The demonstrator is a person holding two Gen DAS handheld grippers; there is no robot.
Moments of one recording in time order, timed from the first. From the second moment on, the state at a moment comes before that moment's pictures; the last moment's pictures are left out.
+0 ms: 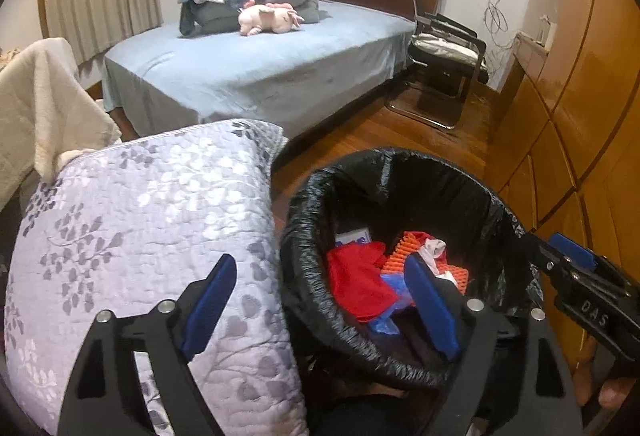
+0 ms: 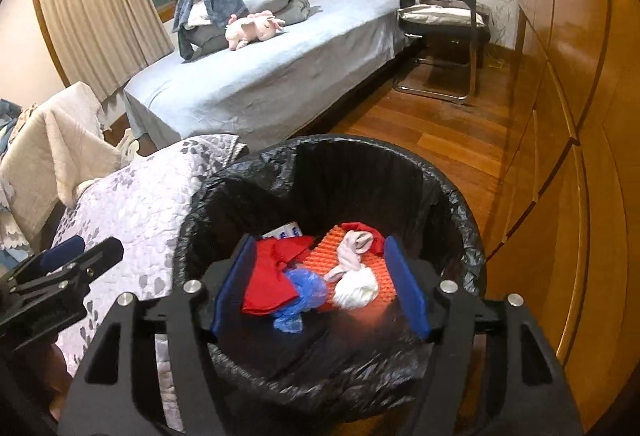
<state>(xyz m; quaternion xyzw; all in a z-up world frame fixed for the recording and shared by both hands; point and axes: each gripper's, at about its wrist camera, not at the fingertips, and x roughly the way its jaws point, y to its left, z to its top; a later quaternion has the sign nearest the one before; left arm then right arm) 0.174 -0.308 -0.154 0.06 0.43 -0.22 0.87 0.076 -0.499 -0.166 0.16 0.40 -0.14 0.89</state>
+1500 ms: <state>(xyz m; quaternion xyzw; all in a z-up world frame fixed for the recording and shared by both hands) 0.024 0.008 0.027 -0.01 0.26 0.03 0.96 -0.013 -0.216 0.027 0.06 0.25 -0.07 0.96</state>
